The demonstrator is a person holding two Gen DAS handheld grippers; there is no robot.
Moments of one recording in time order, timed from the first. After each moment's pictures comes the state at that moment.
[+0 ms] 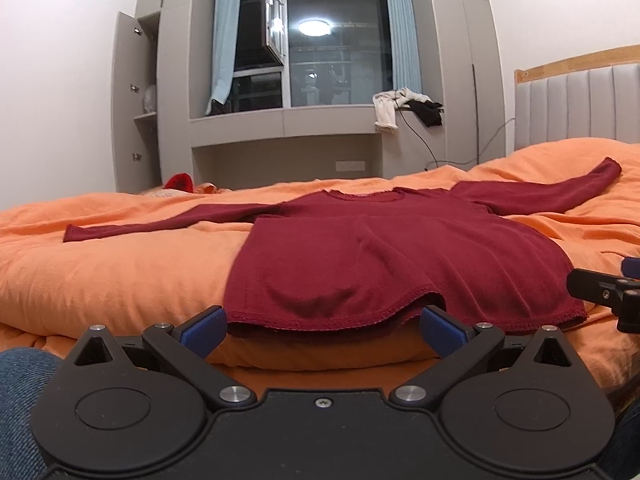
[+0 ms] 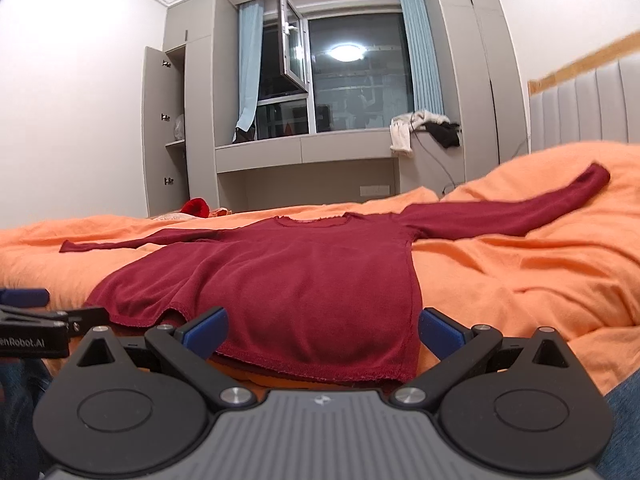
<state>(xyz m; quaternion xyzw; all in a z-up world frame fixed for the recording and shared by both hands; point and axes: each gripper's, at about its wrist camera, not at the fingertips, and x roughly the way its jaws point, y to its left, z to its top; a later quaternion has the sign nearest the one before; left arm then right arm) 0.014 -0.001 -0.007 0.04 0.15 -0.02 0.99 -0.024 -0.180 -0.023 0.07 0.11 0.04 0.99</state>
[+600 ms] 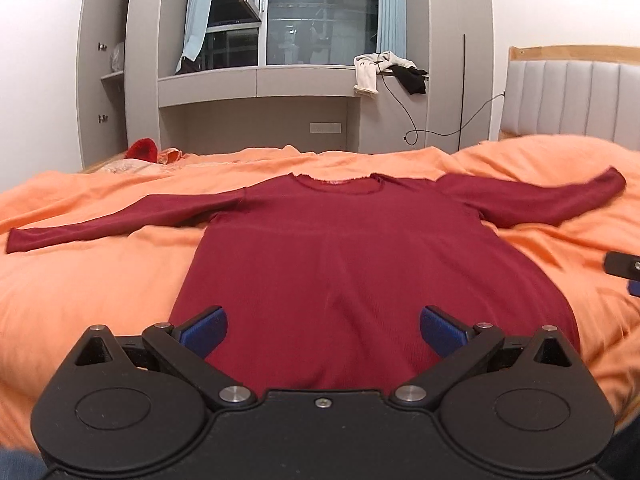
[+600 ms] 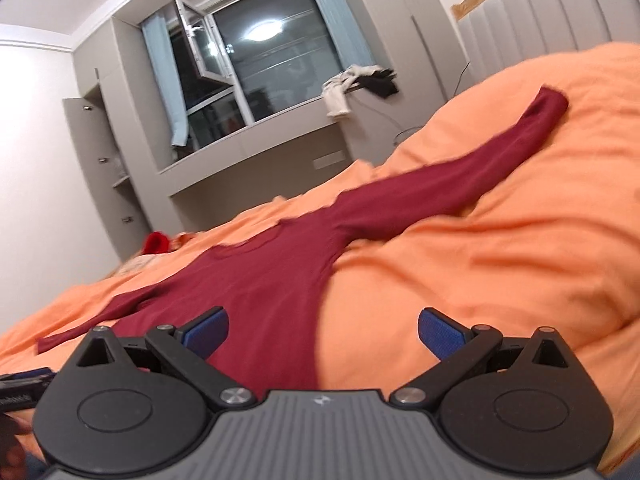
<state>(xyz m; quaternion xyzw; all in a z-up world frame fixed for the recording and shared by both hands) 0.118 -0.018 0.044 0.01 0.22 -0.06 0.97 0.055 -0.308 0.019 0.20 0.16 -0.01 0.97</state>
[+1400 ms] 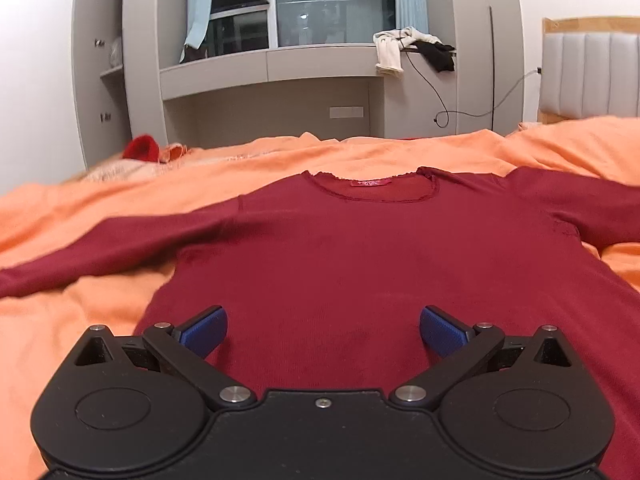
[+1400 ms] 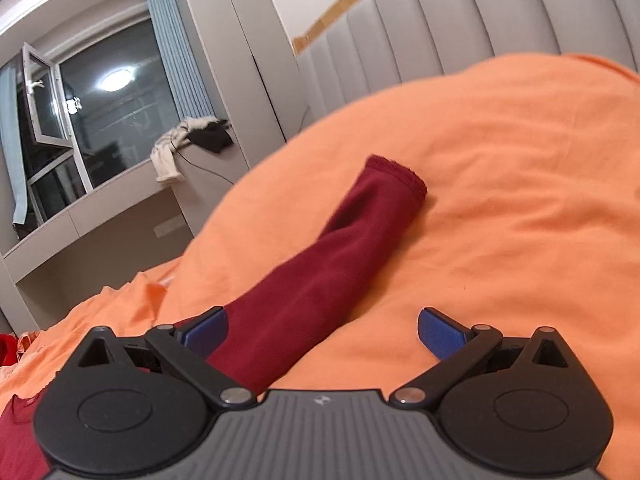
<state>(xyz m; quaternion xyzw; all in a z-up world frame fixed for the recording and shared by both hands) 0.296 -0.032 0.018 0.04 0.24 -0.02 0.97 0.228 -0.537 0.017 0.25 0.13 -0.24 0.93</state>
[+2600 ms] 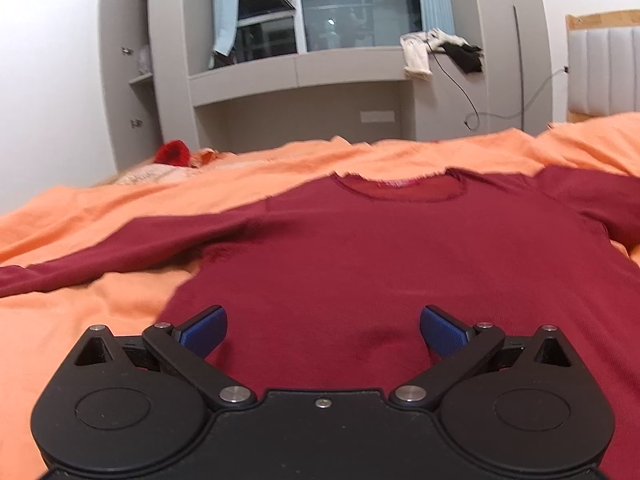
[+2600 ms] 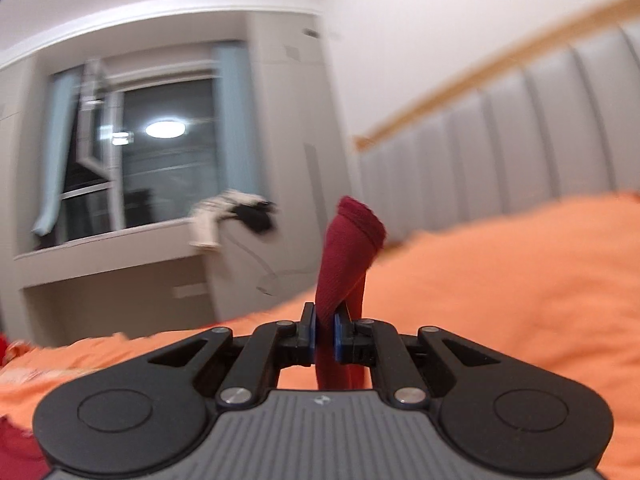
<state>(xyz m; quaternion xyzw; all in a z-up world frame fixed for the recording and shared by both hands) 0.289 -0.041 0.013 0.06 0.22 0.04 0.97 0.319 -0.406 0.071 0.10 -0.01 -0.23 0.97</state>
